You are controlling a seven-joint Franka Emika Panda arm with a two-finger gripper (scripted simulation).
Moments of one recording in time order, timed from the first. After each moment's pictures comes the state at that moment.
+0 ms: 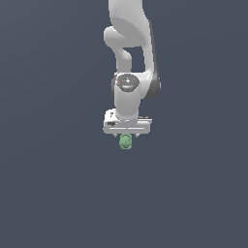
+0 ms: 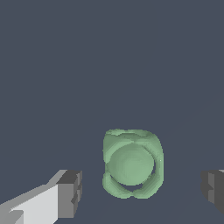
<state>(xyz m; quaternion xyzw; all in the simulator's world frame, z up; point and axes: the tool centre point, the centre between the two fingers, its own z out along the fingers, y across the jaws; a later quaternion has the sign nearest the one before) -0.025 0.011 0.108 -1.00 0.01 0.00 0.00</state>
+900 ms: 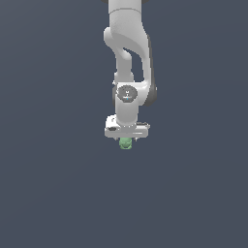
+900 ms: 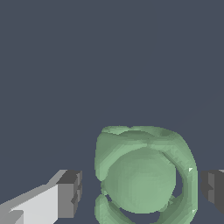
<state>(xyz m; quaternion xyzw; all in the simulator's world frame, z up) -0.035 0.010 0.061 -1.00 0.01 0.00 0.00</state>
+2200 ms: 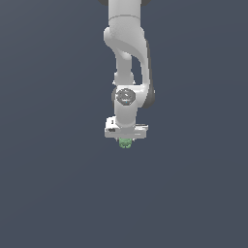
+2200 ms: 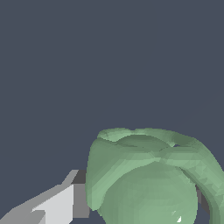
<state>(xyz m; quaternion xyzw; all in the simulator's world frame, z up) -0.043 0.007 0.042 -1.00 0.01 0.00 0.00</state>
